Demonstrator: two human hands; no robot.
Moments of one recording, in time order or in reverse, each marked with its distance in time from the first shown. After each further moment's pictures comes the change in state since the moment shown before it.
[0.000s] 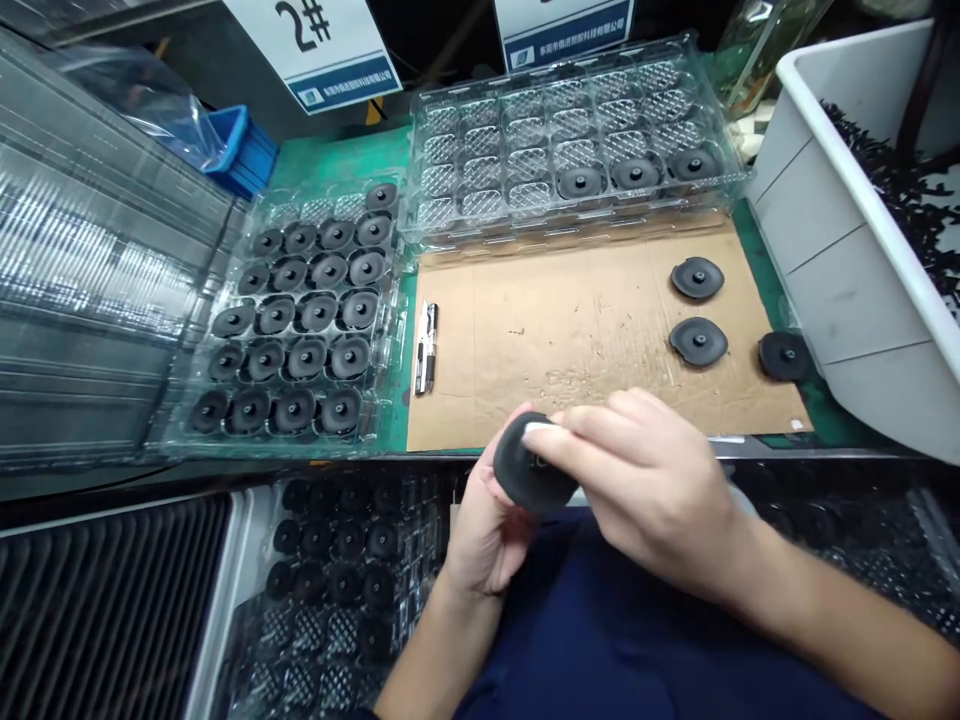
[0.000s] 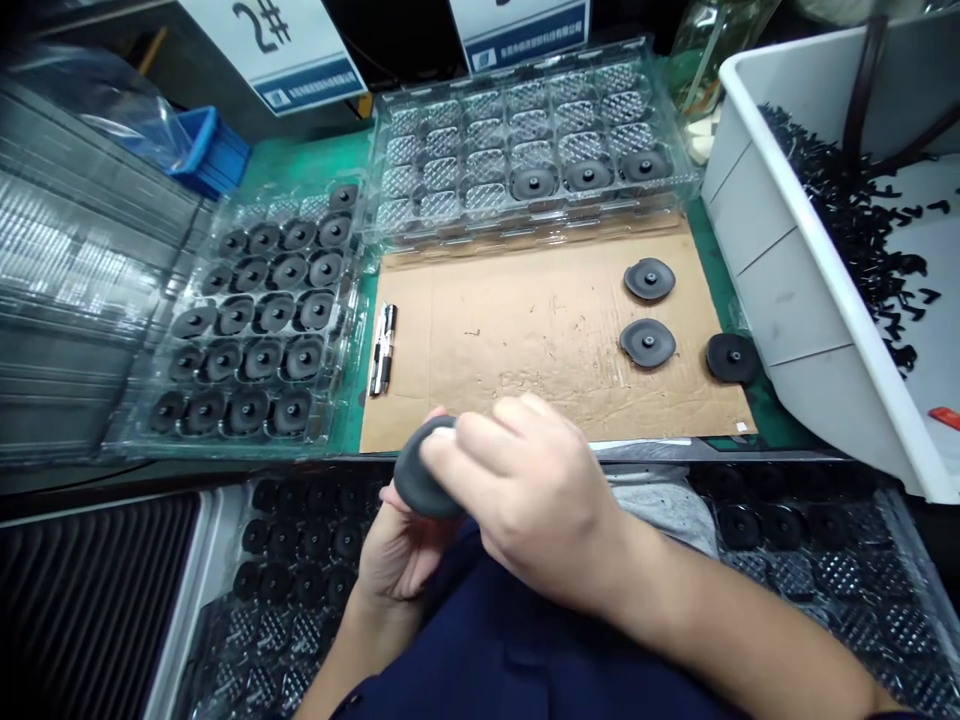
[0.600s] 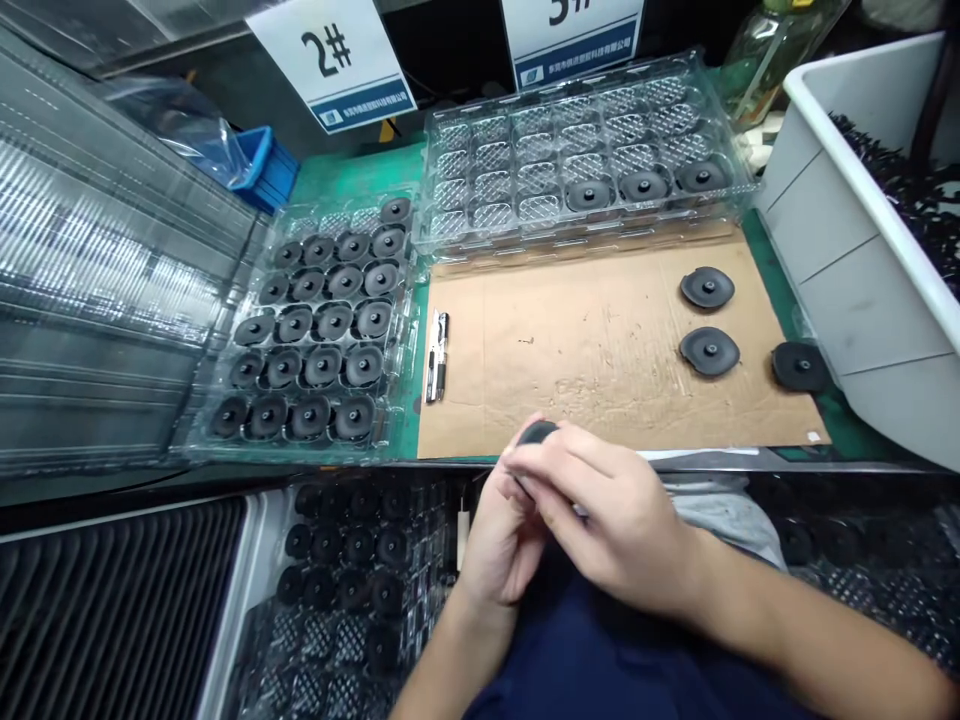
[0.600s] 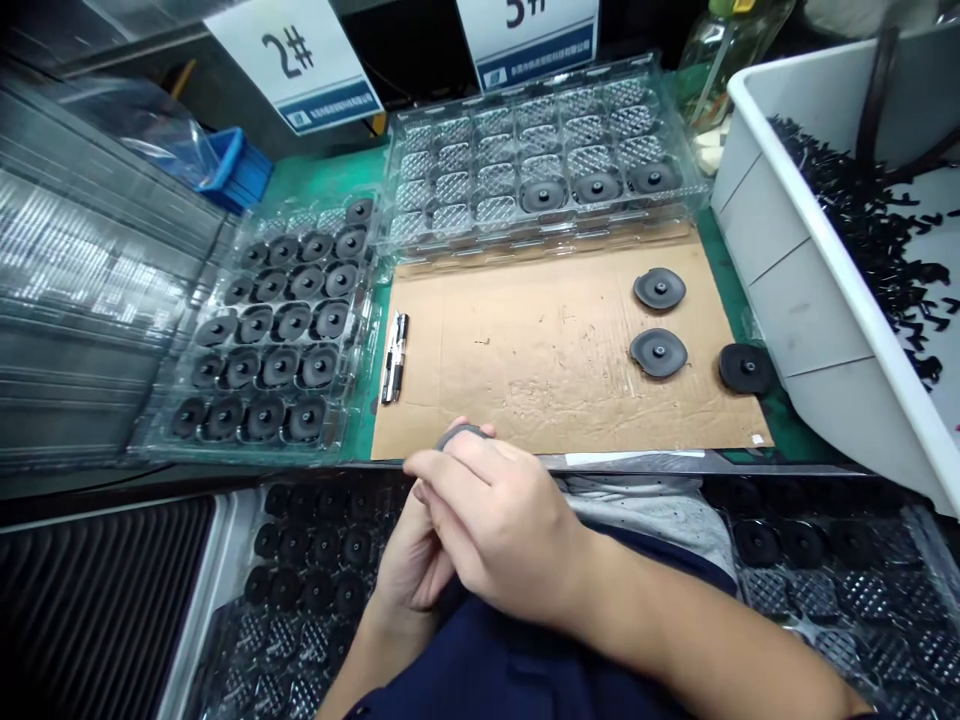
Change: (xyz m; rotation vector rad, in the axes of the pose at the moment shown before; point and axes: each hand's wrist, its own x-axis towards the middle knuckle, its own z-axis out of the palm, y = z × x) left_hand 0.004 -0.010 -0.017 -0.010 0.004 0.019; right_hand 0.009 -0.013 0.016 0.420 -0.045 0.186
